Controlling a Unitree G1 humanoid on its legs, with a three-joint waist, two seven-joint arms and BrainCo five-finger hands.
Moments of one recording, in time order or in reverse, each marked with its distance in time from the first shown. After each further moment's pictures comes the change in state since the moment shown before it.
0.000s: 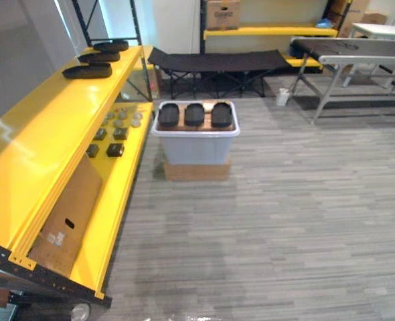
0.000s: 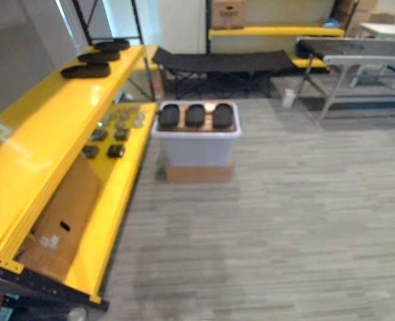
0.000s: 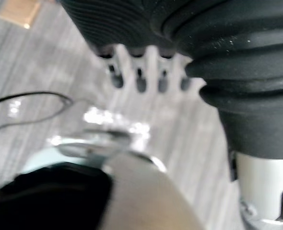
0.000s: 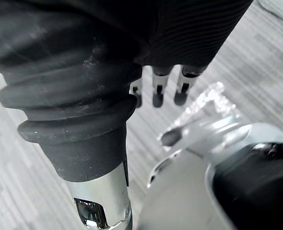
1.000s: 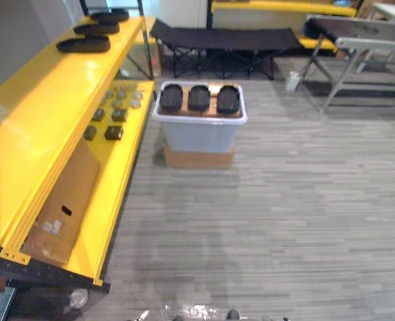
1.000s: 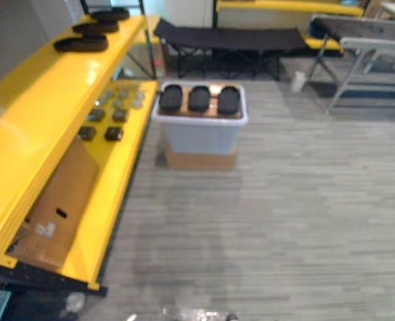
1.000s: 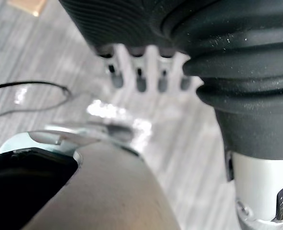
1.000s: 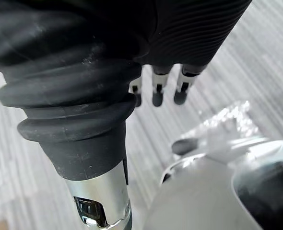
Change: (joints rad) left arm -0.016 0.016 -0.021 -0.003 -0.083 -0.037 -0.022; right arm -0.031 0.012 0.072 0.006 -0.118 -0.135 -0.024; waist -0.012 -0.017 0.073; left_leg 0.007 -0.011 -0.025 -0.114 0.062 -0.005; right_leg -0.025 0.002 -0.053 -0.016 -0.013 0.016
